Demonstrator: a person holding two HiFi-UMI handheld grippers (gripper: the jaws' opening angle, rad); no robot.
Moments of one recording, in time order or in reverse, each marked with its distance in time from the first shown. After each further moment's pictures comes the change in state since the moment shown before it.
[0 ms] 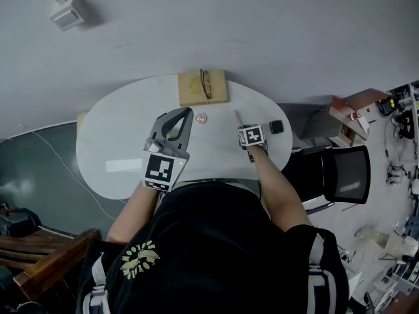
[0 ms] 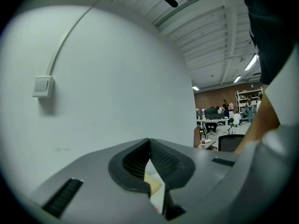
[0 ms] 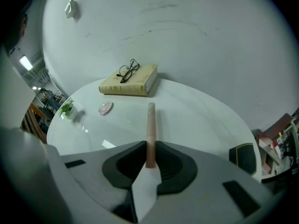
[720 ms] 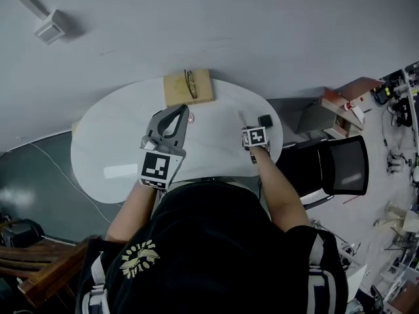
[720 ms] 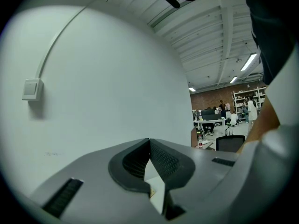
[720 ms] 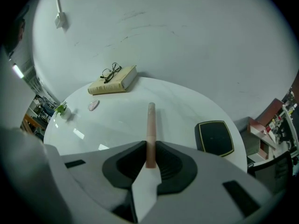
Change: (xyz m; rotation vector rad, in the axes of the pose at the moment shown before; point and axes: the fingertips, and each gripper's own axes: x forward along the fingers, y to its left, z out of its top) left arm 0.026 -0.037 0.017 0.014 -0.020 -0.036; right arm -0.027 -0.063 -0.044 0.108 -0.007 -0.052
